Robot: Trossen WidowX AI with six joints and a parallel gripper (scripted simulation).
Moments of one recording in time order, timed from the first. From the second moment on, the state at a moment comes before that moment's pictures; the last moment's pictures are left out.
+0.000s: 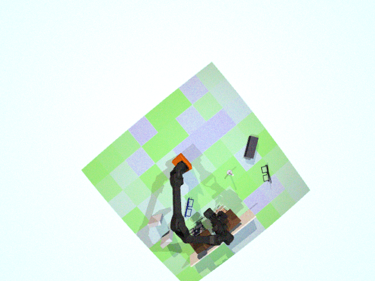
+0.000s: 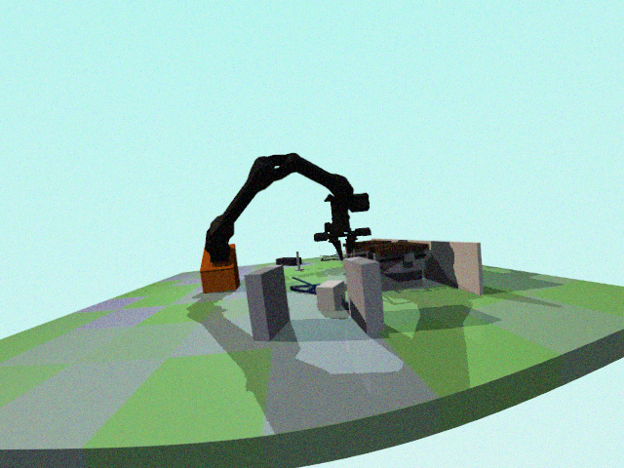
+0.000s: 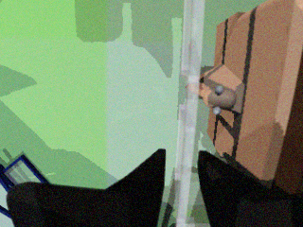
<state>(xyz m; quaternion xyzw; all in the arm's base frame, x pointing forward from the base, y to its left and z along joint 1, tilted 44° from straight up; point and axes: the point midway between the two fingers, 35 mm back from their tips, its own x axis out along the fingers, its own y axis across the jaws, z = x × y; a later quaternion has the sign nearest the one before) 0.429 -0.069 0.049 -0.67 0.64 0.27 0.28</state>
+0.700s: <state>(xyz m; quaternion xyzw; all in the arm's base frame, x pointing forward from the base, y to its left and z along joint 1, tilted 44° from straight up) 0.425 -0.047 0.069 -0.67 0.64 0.28 0.27</state>
